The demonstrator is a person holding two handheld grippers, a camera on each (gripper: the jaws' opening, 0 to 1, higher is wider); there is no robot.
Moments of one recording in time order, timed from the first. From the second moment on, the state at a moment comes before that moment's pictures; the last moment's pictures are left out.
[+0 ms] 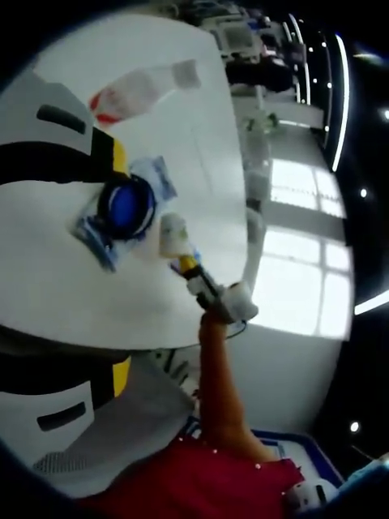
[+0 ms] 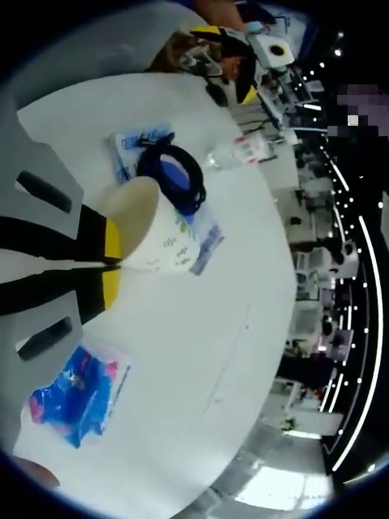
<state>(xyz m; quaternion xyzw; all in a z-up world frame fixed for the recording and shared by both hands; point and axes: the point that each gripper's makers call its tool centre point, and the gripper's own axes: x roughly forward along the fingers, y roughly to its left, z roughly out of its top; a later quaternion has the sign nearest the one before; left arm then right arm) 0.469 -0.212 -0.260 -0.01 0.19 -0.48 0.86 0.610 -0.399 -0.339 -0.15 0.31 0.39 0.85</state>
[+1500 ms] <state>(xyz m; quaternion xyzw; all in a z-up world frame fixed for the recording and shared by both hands) 0.432 -0.272 -0.220 0.28 0.09 -0.53 0.79 0.484 -0.333 -0.243 -0.20 0.43 0.54 0.70</state>
